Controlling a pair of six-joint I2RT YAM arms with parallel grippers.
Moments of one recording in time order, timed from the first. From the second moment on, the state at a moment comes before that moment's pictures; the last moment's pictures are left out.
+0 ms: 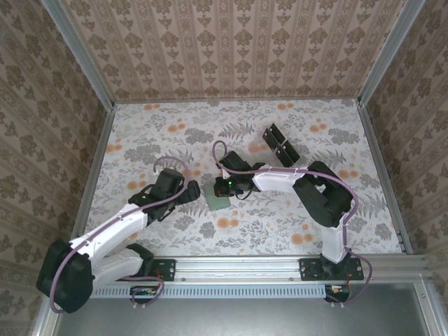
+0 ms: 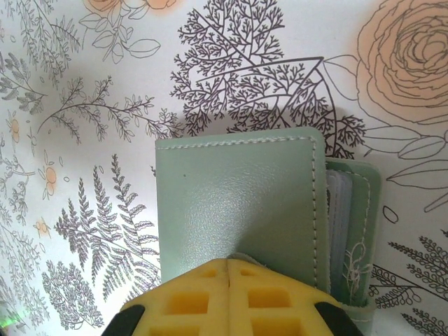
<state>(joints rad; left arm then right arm) -0.58 1.03 0.53 -0.40 -0.15 -0.72 0.76 1.96 1.17 -0.22 -0.26 0.65</state>
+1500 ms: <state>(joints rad) -0.52 1.02 0.51 -0.42 -0.06 -0.67 0.72 1.77 1.32 -0.56 -0.19 0.62</state>
